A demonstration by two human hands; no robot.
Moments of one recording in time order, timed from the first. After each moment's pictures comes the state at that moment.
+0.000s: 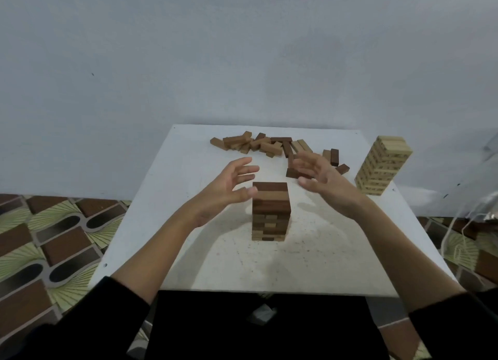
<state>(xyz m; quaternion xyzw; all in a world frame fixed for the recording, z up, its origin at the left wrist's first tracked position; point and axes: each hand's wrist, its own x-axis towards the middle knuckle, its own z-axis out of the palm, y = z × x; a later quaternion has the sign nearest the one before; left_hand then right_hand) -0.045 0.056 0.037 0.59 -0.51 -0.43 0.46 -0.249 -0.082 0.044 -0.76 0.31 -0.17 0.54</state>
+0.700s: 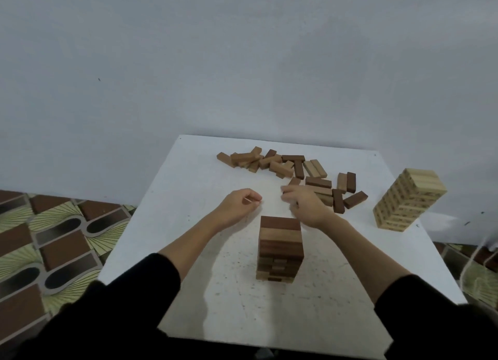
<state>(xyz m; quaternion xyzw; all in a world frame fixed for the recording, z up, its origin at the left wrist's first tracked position) -0.002 -0.028 -0.023 0.73 -0.49 -0.31 0.36 -0.163 -0.155 -0.019 -0.93 0.29 -0.04 0.22</state>
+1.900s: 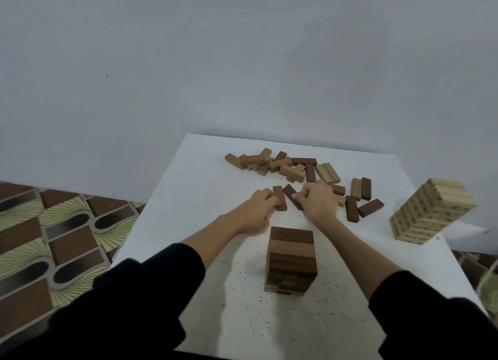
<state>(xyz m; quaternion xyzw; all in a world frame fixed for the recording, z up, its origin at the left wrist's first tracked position) -0.005 -0.058 -0.030 0.72 -0.65 -0.20 0.15 -0.130 -0.166 -0.023 -0.82 0.52 -0.14 0.17</state>
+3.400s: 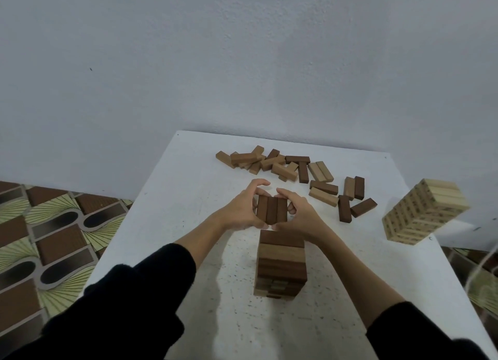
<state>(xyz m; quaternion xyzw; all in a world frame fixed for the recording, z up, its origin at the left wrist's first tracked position) 0.005 -0.065 -0.039 0.68 -0.52 -0.38 0.35 -0.145 -0.159 -0.049 -0.84 0.35 -0.08 0.41</state>
